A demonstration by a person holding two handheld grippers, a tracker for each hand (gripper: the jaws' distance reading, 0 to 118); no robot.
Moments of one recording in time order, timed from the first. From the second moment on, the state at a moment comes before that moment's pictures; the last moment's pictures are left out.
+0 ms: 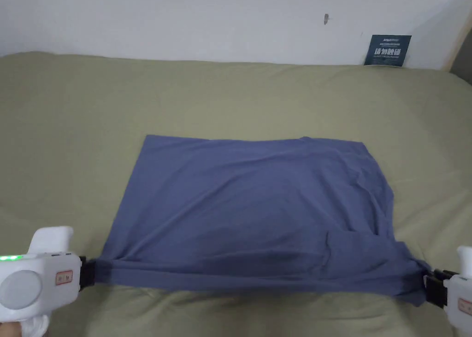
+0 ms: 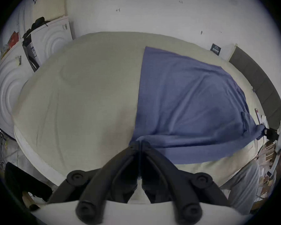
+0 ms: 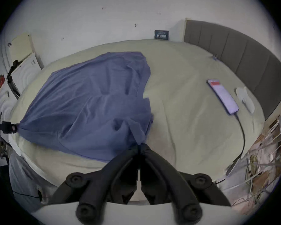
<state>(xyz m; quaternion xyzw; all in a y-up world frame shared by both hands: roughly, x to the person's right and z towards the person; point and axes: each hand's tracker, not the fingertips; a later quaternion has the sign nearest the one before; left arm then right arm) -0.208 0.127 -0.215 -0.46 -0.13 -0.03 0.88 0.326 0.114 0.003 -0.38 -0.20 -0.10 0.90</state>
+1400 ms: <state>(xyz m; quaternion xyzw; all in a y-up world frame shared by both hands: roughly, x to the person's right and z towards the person) -0.152 0.107 -0.354 -0.45 -0.13 -0.03 0.88 0.390 0.101 -0.112 -0.39 -0.20 -0.12 0.89</state>
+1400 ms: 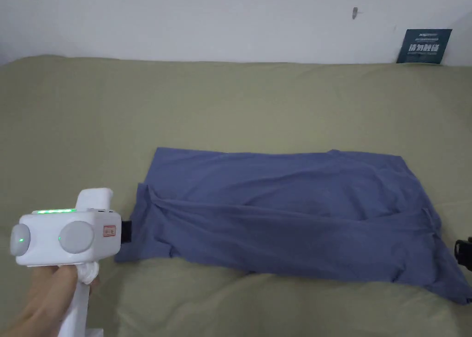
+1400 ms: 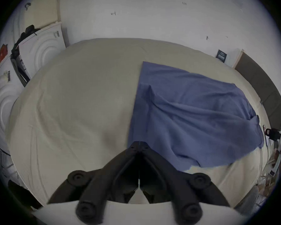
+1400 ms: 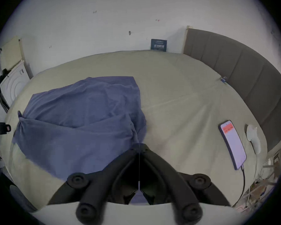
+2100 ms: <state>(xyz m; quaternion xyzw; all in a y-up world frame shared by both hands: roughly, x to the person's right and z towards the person) -0.129 0.080 -0.361 -0.48 -0.12 -0.06 0.87 0.395 0.064 -0.138 -0.46 -0.17 -0.10 0.87</state>
